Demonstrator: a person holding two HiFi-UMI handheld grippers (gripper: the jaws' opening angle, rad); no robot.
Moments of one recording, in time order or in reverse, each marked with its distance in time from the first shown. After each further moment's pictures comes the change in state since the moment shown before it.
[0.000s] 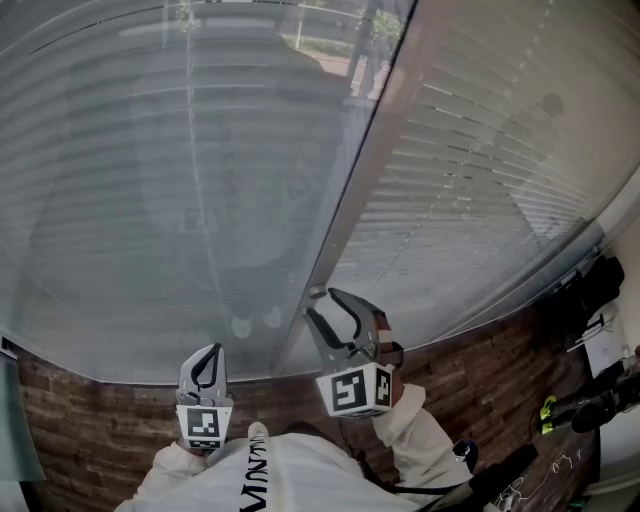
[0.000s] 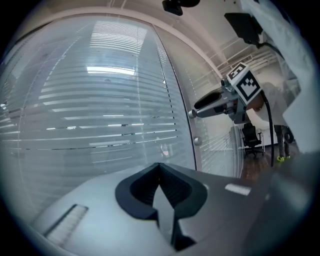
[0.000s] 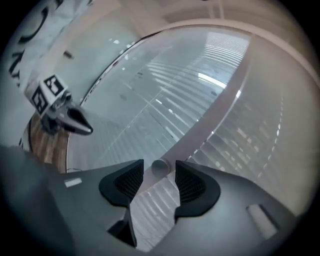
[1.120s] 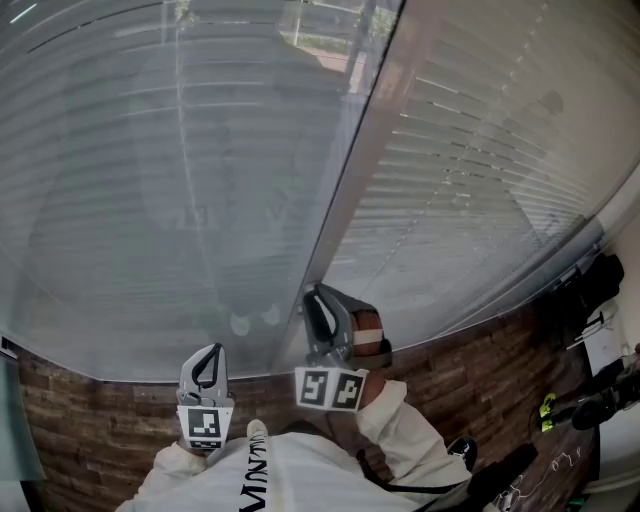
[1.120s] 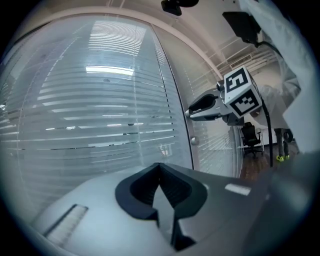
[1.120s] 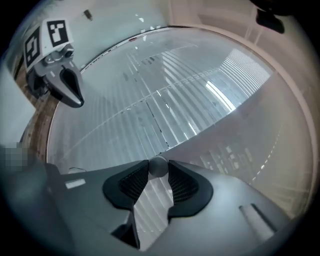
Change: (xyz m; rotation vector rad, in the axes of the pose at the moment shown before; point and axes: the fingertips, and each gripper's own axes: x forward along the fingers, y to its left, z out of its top) left arm -0.001 -0.009 0.000 0.005 0.008 -0.006; right arm 0.017 0.001 -0.008 -0.239 0.096 -0.199
